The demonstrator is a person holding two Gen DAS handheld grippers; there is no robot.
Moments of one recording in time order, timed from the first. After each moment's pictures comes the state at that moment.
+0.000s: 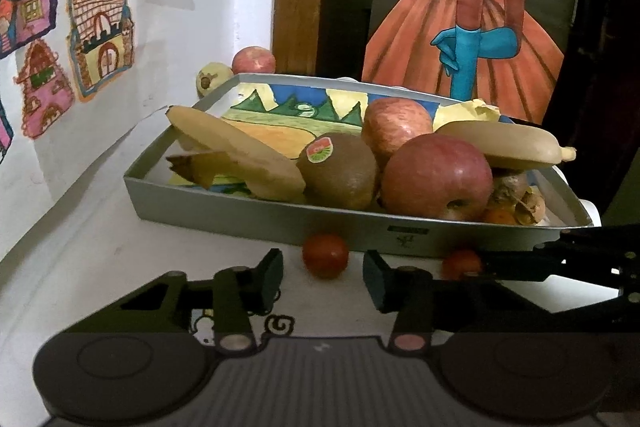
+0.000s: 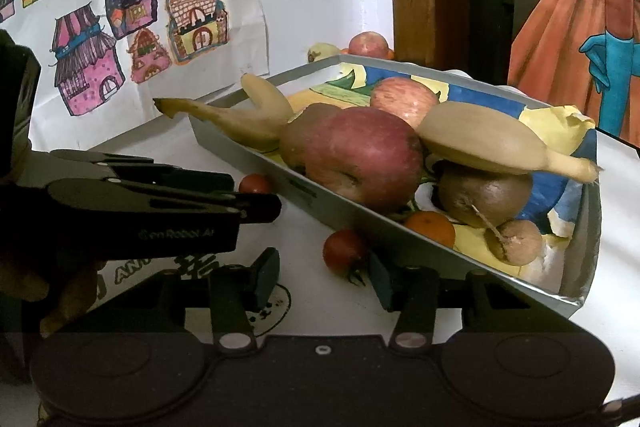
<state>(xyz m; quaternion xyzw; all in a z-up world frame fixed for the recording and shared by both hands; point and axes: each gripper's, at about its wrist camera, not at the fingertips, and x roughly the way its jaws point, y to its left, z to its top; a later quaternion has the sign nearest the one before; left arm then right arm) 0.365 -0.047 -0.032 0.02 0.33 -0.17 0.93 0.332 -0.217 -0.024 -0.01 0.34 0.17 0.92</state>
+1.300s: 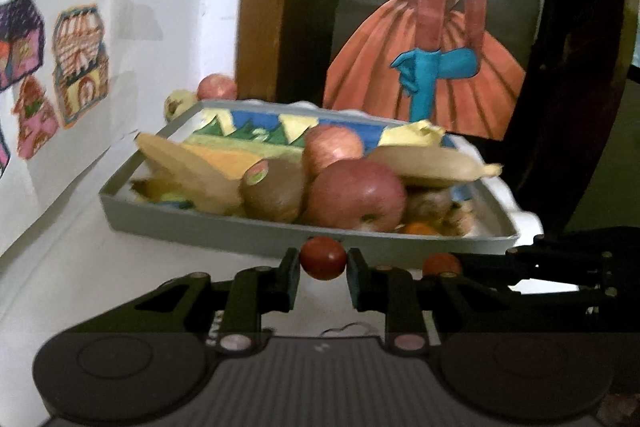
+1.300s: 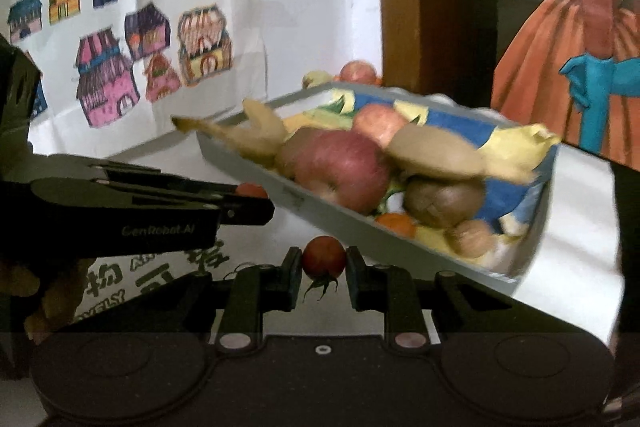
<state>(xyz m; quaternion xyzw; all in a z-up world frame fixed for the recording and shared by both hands) 0.325 -0.067 -0.005 0.00 0.30 -0.21 0.93 0.291 -0.246 0.001 -0.02 0.29 0.16 0.94</state>
